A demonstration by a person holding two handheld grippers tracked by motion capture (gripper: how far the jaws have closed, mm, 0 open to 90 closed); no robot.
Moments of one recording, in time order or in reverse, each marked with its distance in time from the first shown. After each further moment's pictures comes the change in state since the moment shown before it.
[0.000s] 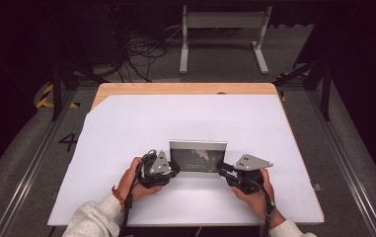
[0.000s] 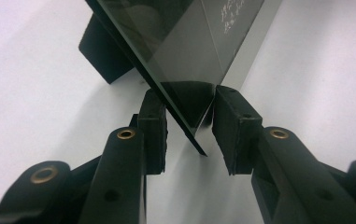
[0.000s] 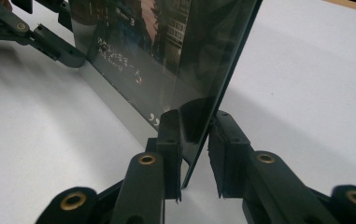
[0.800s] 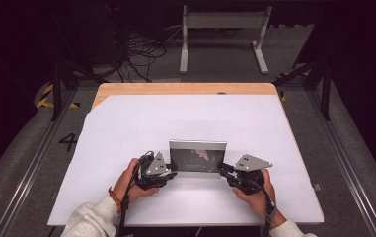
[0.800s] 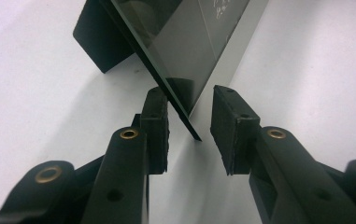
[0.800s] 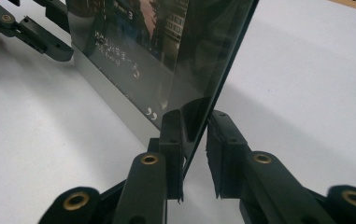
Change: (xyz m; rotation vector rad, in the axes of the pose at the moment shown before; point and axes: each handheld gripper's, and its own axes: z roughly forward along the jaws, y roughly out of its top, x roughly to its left) left arm -0.001 -0.006 -0.008 0.002 -0.019 0.006; right arm 0.001 0.001 -0.003 0.015 -0.018 -0.015
